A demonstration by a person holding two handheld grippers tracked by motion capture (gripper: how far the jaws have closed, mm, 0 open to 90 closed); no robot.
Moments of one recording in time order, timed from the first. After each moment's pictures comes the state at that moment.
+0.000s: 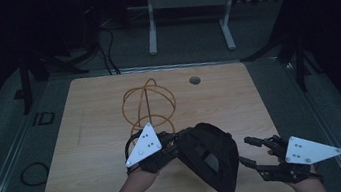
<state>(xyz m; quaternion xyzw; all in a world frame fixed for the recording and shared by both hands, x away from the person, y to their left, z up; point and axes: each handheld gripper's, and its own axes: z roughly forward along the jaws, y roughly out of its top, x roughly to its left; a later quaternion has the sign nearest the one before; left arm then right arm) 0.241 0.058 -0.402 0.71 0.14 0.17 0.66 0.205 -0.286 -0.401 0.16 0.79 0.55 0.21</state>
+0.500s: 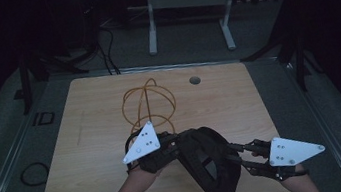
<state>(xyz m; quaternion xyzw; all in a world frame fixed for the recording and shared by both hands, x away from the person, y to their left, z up) 0.244 0.058 -0.397 0.70 0.14 0.15 0.68 0.210 -0.257 -0.391 0.07 0.81 0.55 0.20</state>
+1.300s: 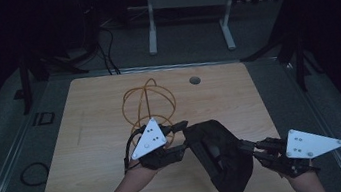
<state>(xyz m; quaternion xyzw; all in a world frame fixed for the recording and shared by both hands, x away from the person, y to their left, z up) 0.247 0.057 -0.394 0.75 0.18 0.19 0.61 0.210 -0.280 -0.378 0.13 0.78 0.58 0.20</state>
